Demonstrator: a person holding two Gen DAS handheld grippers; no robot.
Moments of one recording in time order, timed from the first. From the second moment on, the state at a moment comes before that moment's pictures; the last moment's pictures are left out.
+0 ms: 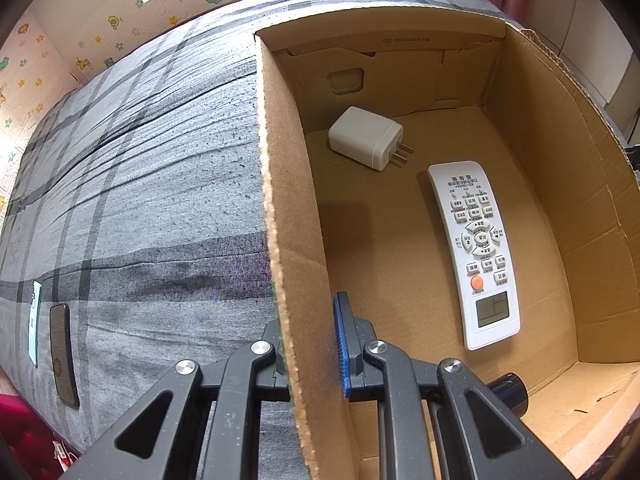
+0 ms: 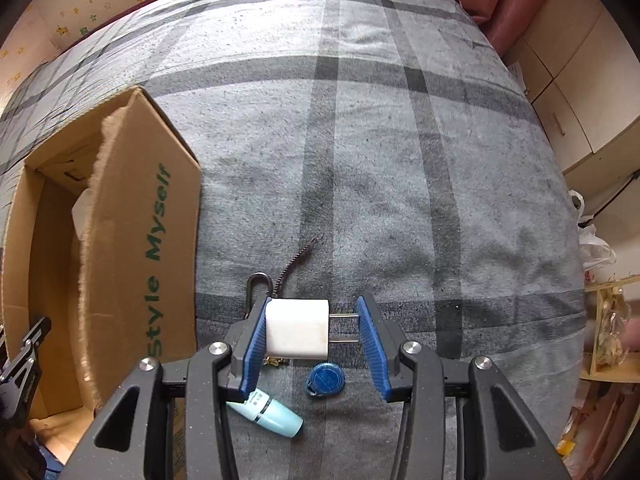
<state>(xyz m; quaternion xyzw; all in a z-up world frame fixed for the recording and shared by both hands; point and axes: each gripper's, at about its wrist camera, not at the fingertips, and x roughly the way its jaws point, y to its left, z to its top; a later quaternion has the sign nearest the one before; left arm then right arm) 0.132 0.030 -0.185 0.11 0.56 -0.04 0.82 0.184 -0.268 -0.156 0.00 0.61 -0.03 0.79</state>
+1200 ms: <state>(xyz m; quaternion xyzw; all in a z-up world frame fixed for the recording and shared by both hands) 0.131 0.029 -0.184 0.11 0.56 -0.04 0.82 0.187 -0.159 -0.074 -0.06 0.58 0.07 0.81</state>
